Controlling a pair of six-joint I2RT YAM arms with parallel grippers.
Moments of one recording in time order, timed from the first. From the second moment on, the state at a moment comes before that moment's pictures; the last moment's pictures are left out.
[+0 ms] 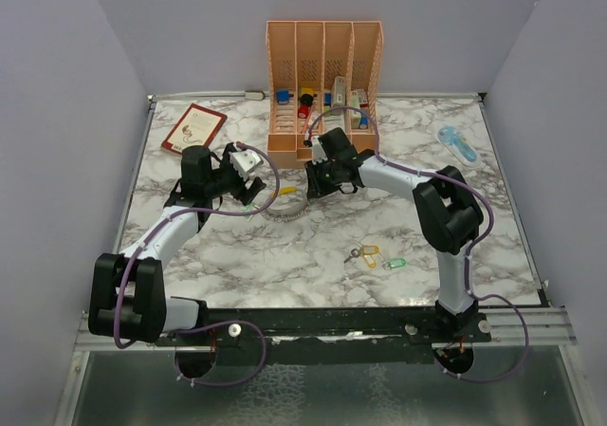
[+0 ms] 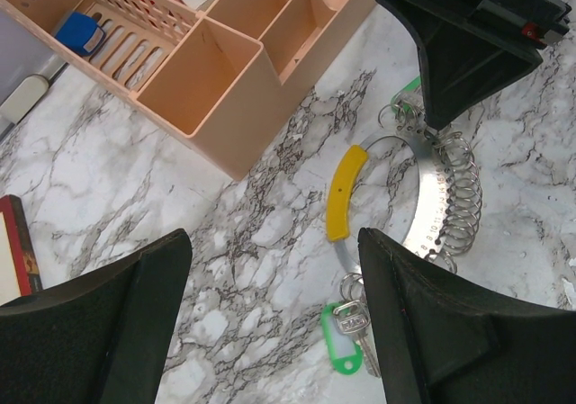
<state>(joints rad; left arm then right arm) -0.14 1.30 0.71 0.17 0.65 0.52 0.63 2.04 1.44 -0.31 -0.27 0.17</state>
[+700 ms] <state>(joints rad) -0.14 1.30 0.71 0.18 0.66 0.48 0.63 2.04 1.41 -0.27 -0.28 0.17</state>
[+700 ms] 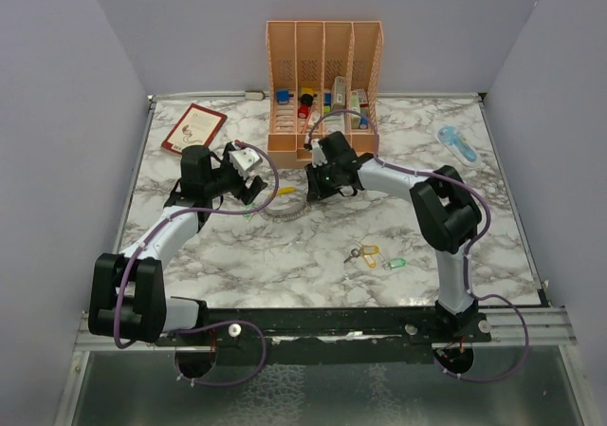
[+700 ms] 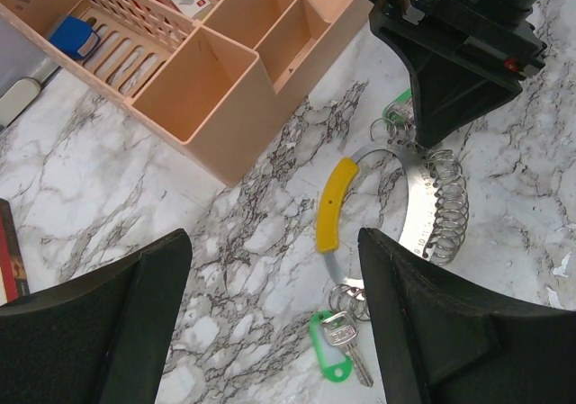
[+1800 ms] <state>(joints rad) -0.43 1.30 0.83 0.27 0.39 0.49 0.63 1.85 1.80 -0.74 0.01 0.79</state>
